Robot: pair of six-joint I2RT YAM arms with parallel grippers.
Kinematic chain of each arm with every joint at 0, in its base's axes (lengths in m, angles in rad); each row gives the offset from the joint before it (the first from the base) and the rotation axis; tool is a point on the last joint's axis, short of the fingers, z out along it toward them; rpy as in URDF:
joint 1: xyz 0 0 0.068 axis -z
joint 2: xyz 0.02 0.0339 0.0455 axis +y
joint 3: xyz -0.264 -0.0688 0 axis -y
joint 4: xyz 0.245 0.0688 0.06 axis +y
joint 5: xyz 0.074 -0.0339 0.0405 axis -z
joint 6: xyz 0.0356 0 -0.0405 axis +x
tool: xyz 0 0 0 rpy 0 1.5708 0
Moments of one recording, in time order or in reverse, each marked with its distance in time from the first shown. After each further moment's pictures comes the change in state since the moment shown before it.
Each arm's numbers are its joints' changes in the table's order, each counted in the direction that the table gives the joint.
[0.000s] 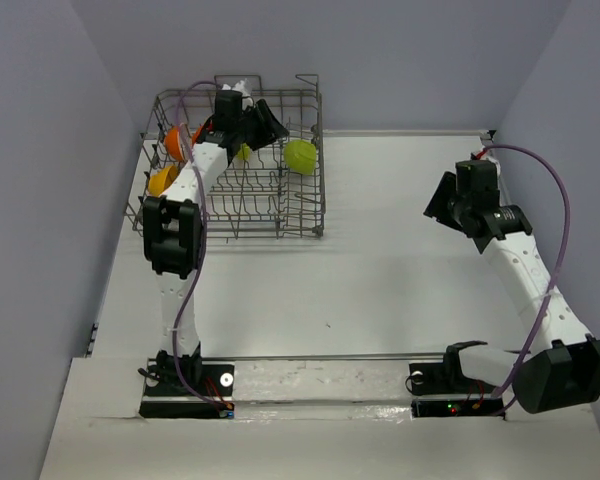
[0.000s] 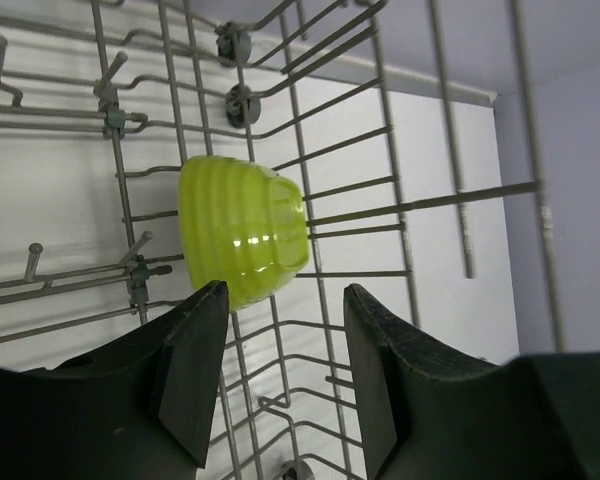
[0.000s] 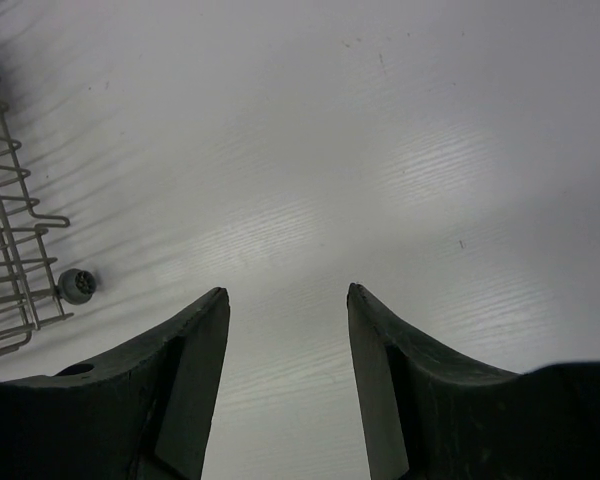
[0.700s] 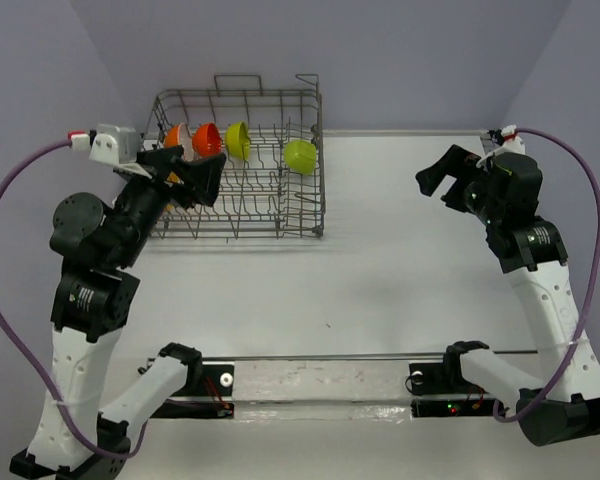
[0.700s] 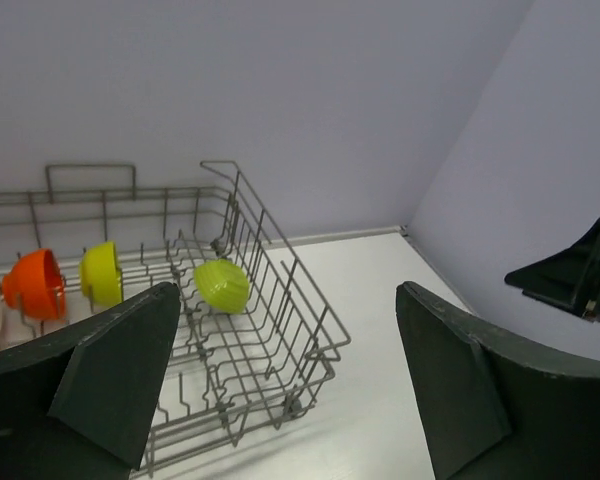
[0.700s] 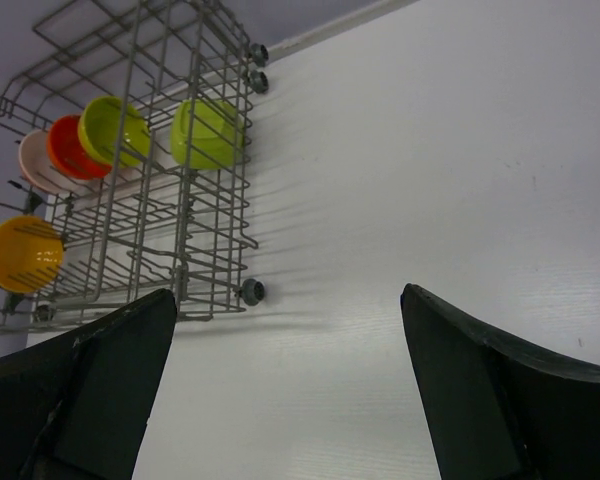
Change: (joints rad) left arm 0.103 -1.298 -0.531 0.117 -0.254 0.325; right arm 0.000 -0.174 0.109 -0.096 -0.257 -0.001
